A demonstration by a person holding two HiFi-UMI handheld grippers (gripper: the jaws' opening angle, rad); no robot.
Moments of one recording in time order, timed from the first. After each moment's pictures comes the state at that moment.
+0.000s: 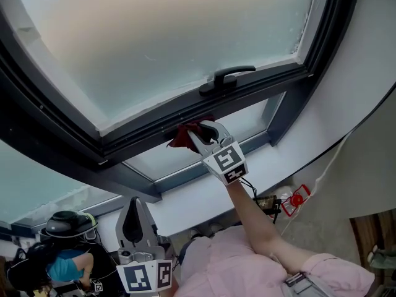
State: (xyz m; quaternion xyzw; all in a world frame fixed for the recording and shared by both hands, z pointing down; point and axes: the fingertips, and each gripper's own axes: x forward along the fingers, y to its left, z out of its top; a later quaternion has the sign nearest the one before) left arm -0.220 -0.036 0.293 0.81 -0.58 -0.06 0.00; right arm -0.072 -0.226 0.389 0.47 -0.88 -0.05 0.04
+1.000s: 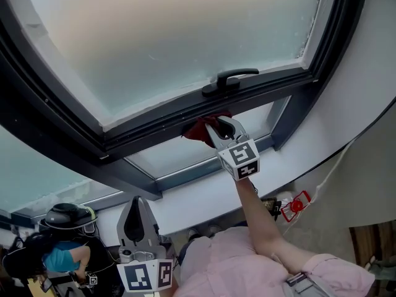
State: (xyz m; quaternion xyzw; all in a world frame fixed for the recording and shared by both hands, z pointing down) left arm -0.205 -0.024 0.290 0.80 -0.60 -0.06 0.00; right arm -0.016 -0.233 0.391 0.51 -0.86 -0.04 0.03
